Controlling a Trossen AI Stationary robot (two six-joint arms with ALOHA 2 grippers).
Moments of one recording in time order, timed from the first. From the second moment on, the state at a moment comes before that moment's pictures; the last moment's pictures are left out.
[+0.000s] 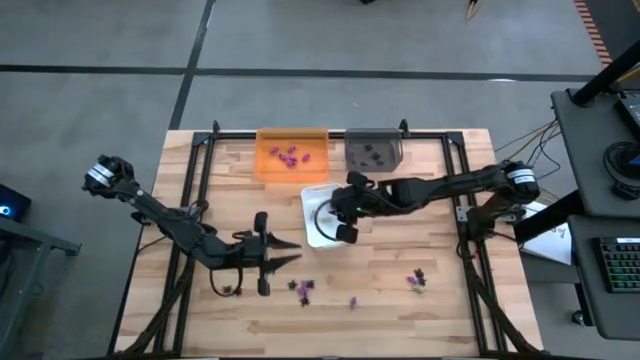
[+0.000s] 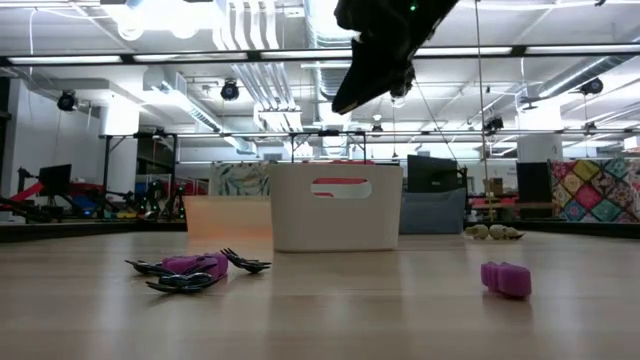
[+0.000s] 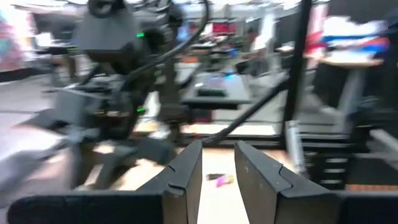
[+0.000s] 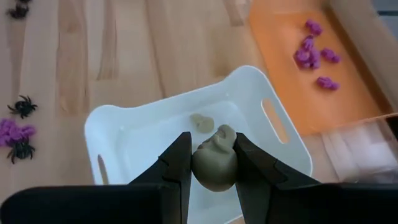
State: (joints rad) left arm -0.58 1.27 0.75 0.52 -0.67 -0.04; right arm 0.04 1.63 1.26 -0.44 0.23 0.11
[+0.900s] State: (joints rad) left arm -0.40 1.15 0.75 -0.08 -0.73 -0.11; right arm -0.15 1.99 1.50 -0.60 0.12 -0.04
